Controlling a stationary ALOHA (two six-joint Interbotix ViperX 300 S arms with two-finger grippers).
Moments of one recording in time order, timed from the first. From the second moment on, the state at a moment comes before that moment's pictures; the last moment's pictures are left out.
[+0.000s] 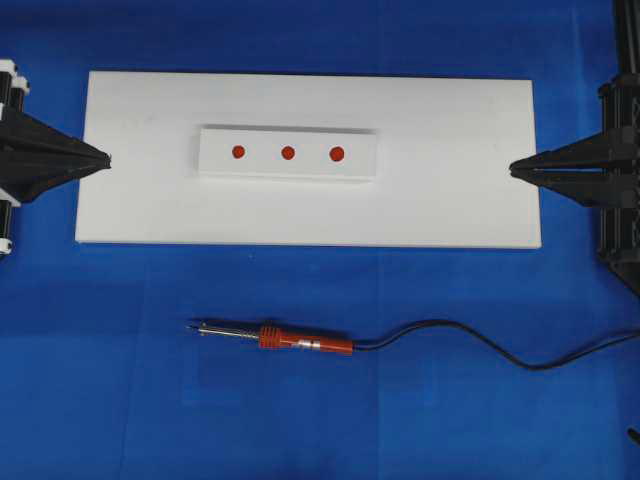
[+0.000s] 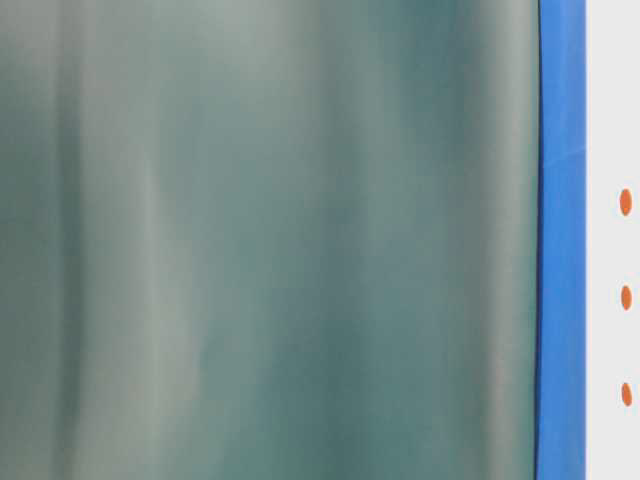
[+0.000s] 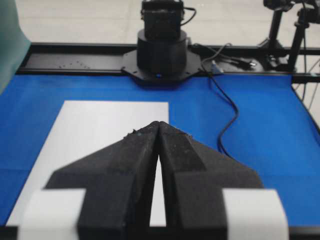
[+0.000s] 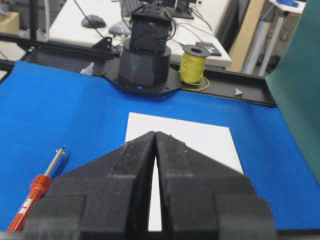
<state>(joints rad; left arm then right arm) 0.00 -0.97 1.18 0.00 -0.30 0.00 0.00 -0.97 1.19 0.00 -0.29 0.00</state>
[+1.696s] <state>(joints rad) -0.04 -0.99 1.20 0.00 -0.29 0.00 0.17 -0.02 0.69 0.25 -0.21 0.14</state>
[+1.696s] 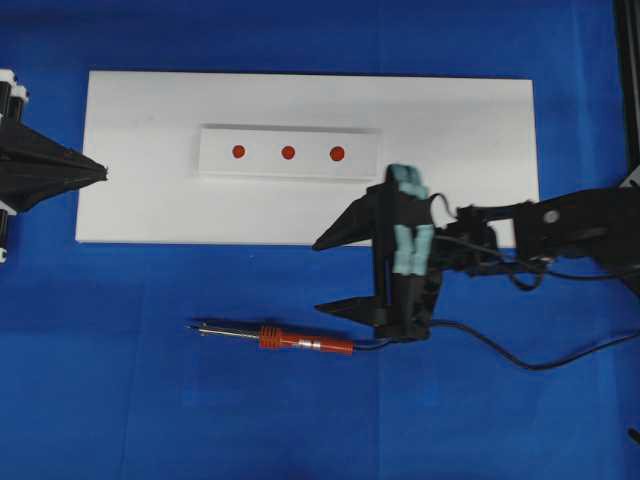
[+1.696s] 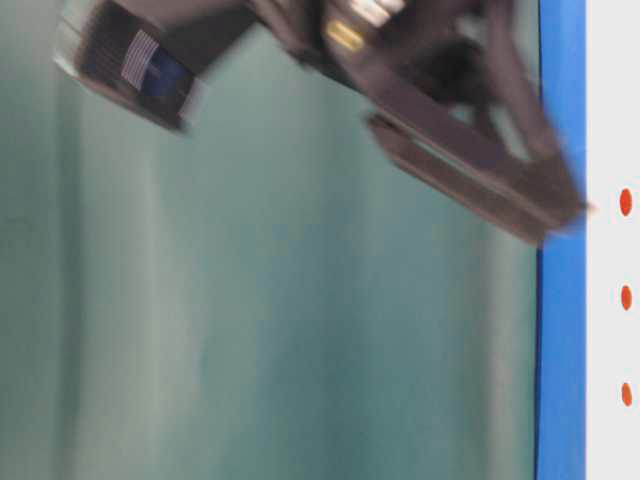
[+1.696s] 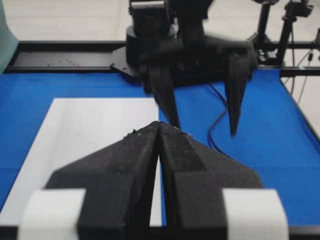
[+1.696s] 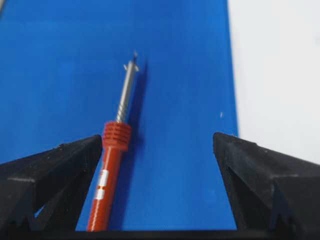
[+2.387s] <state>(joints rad) -0.03 -0.99 1.22 0.00 -0.29 0.00 0.31 0.32 0.60 0.48 -0.43 0.14</state>
